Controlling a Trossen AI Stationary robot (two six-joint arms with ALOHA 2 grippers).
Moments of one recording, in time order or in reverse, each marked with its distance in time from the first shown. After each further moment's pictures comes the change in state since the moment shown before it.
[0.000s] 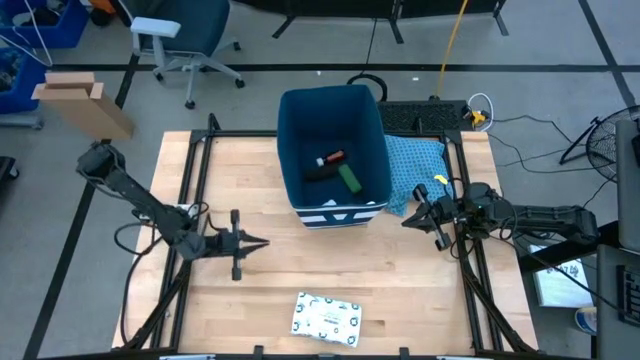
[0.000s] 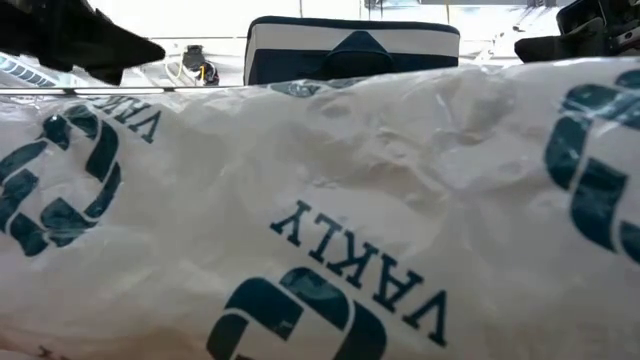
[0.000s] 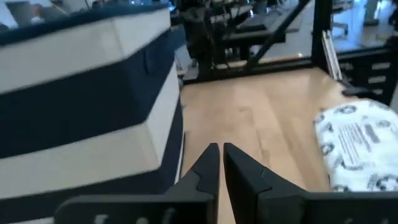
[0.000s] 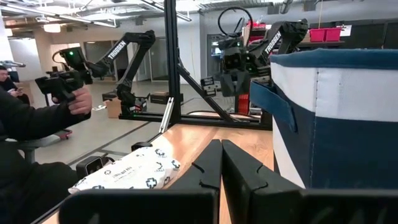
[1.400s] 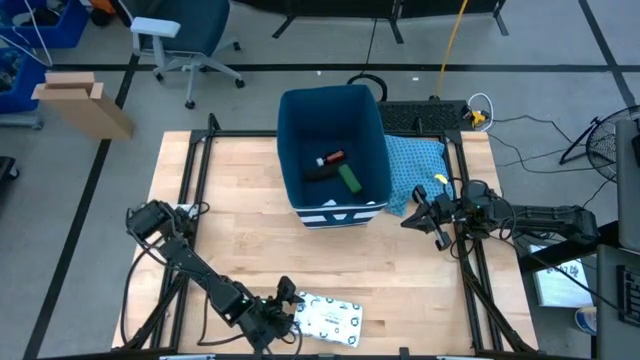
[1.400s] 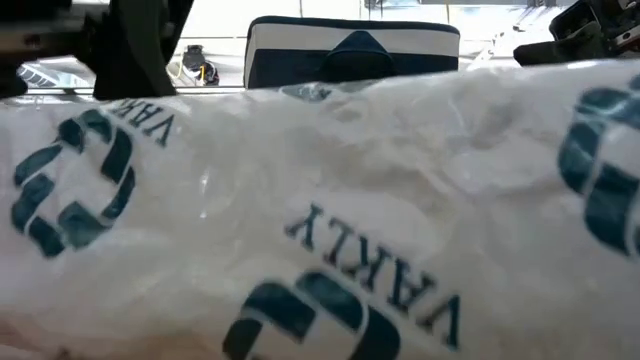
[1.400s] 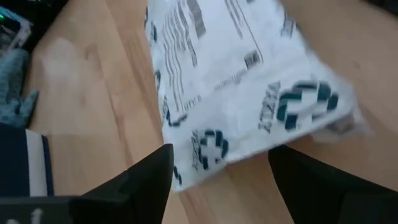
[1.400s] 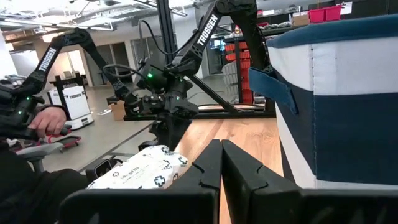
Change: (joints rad) left arm -0.095 0.918 0.817 -0.630 0.188 0.100; right arm 0.000 0.001 0.000 -0.030 0.006 0.087
